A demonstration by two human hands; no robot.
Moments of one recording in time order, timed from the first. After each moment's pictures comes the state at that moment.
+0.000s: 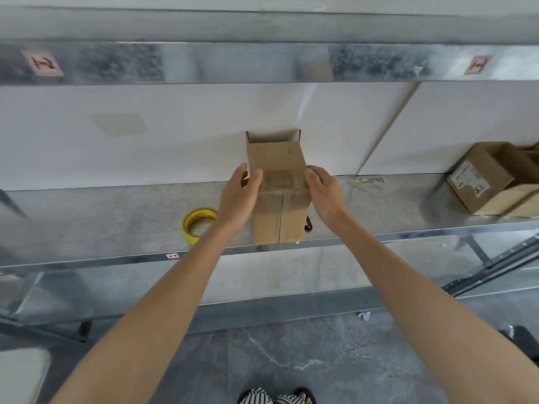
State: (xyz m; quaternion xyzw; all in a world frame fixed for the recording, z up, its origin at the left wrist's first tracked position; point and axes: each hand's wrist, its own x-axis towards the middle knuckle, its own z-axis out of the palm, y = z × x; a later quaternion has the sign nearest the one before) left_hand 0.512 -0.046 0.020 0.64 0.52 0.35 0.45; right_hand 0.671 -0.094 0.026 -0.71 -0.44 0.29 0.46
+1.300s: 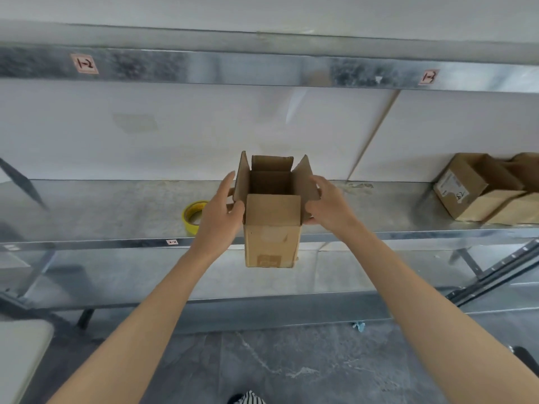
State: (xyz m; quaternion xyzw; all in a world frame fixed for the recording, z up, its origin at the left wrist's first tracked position) left_hand 0.479 -0.143 0.039 0.68 0.52 0.38 0.37; right_hand 0.677 -0.170 0.059 -0.71 -0.48 0.35 0.37
